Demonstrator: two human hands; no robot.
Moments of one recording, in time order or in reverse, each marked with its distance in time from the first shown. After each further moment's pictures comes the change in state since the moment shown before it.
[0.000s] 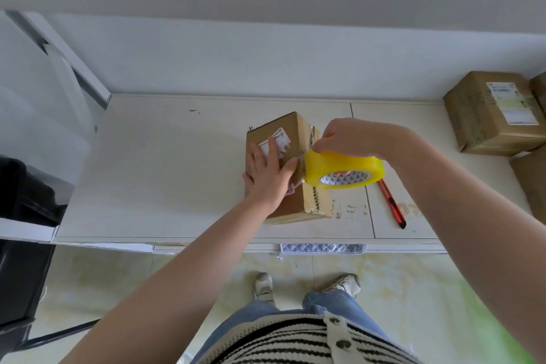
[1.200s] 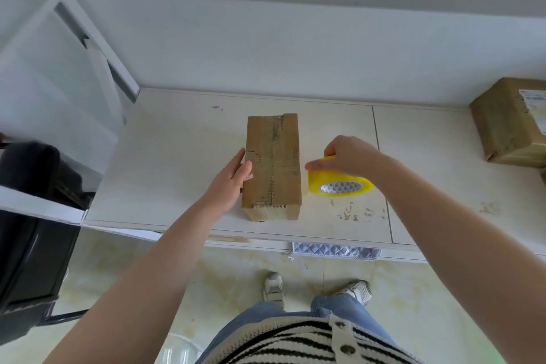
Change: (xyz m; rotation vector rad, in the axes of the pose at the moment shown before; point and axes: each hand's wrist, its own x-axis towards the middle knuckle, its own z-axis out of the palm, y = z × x) left_hand -0.023 -0.066 -0.088 -0.250 -0.129 -0.065; right_hand 0.035 0.006 0.059 0.032 0.139 -0.020
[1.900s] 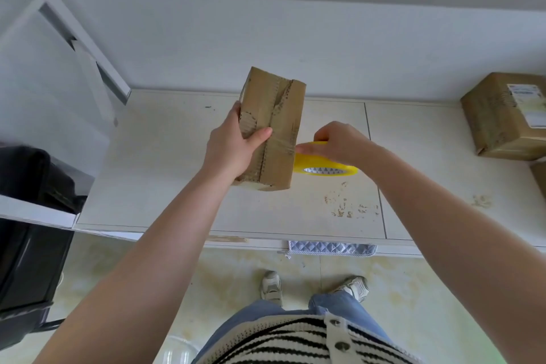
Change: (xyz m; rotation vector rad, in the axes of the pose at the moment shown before) left_hand 0.011 0.080 -0.004 0.267 0.334 0.198; right_hand 0.005 -0.005 -0.010 0.143 0.072 -0.025
